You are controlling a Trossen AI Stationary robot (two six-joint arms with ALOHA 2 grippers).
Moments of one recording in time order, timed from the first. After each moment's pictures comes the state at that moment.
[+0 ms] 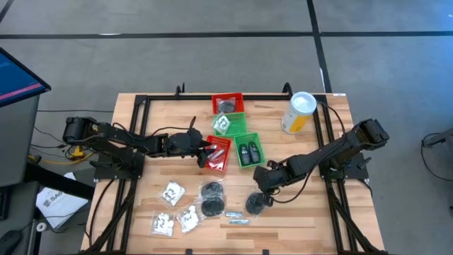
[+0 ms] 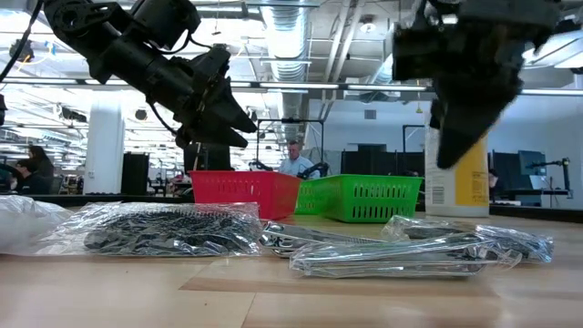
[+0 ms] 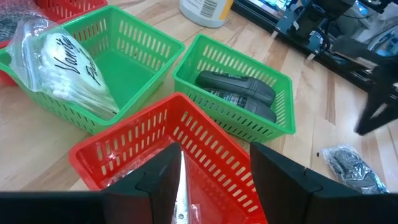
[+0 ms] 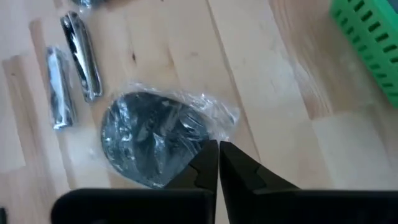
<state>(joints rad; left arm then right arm) 0.04 1.37 0.51 0.38 -0.25 -0.50 0.36 1.58 0.93 -0.48 0.08 0.68</state>
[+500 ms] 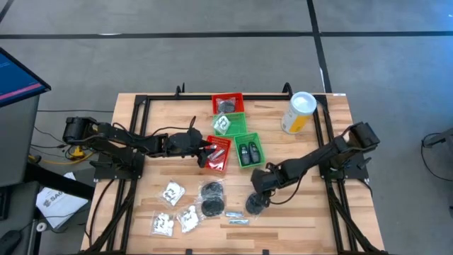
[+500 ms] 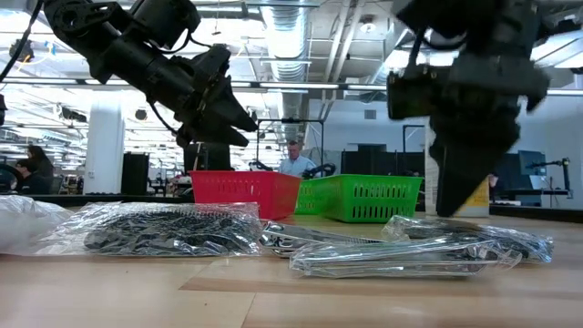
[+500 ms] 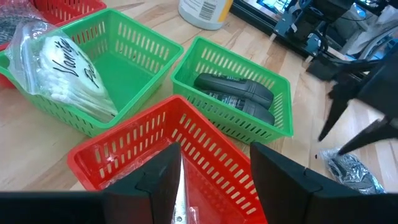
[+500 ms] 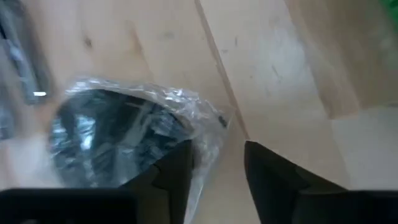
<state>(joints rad) 0.04 1.37 0.51 0.39 -0.25 -0.50 0.35 1.70 0.90 -0.39 0.08 0.70</state>
